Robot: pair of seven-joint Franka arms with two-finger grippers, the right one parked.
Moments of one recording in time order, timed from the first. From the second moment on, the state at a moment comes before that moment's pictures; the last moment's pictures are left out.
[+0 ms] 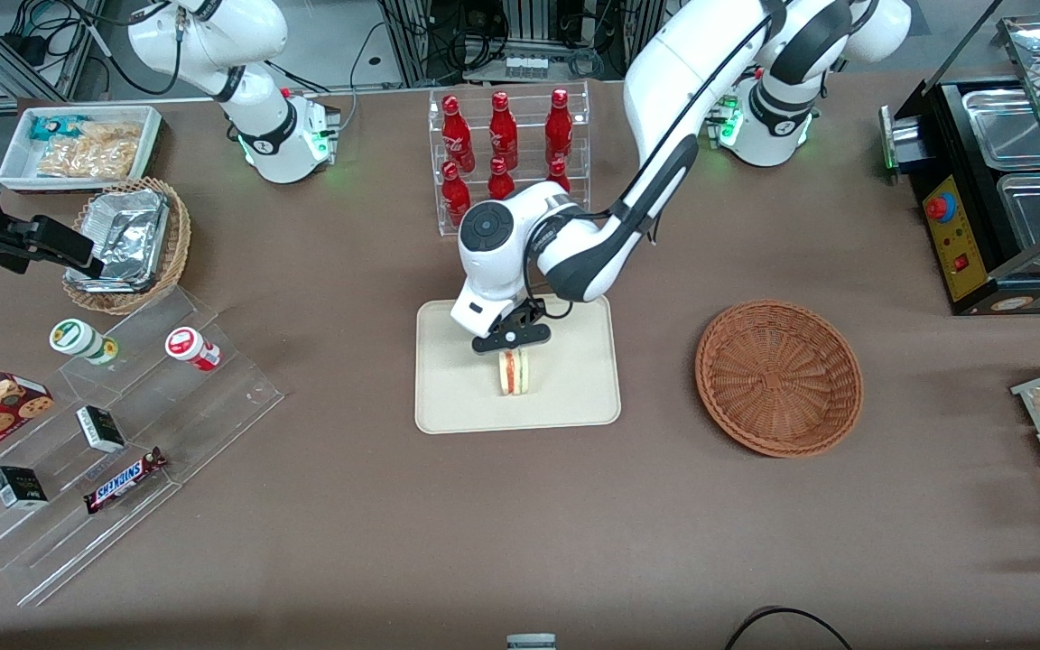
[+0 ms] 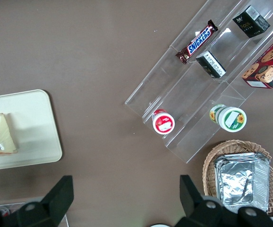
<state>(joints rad) -0.72 0.78 -0.21 -1.43 0.23 2.18 -1.16</state>
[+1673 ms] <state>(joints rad) -0.46 0.24 -0.15 -1.51 0.16 1.75 -1.20</state>
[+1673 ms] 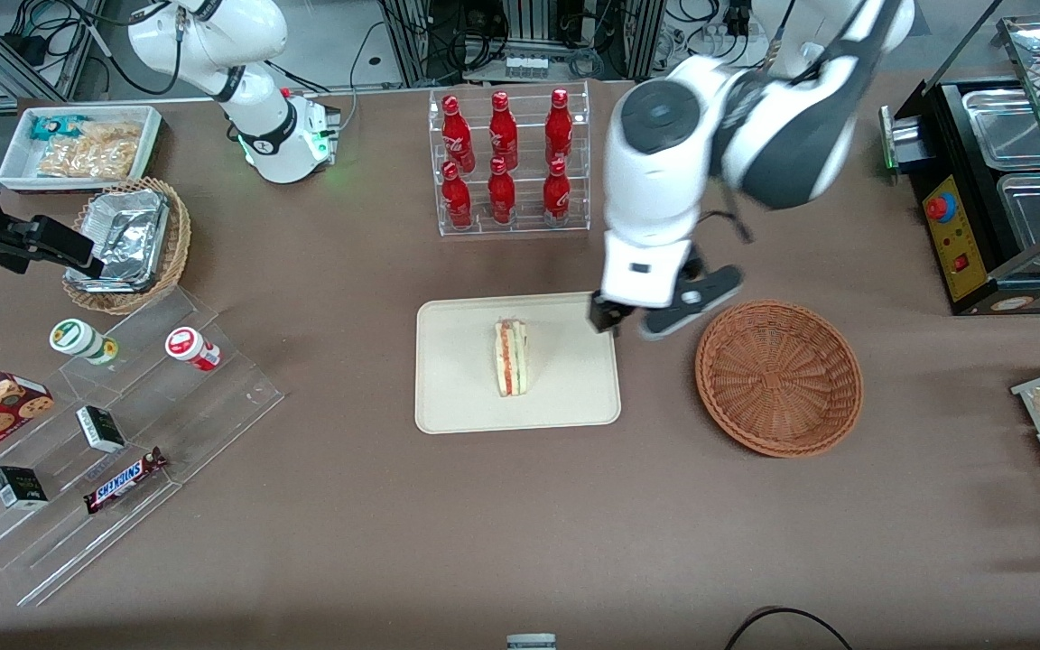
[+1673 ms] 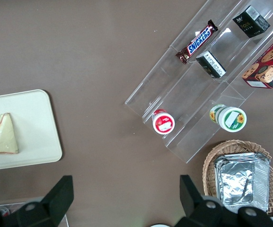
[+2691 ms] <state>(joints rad) 0.07 -0.06 -0.14 -1.67 0.04 1.44 -0.25</state>
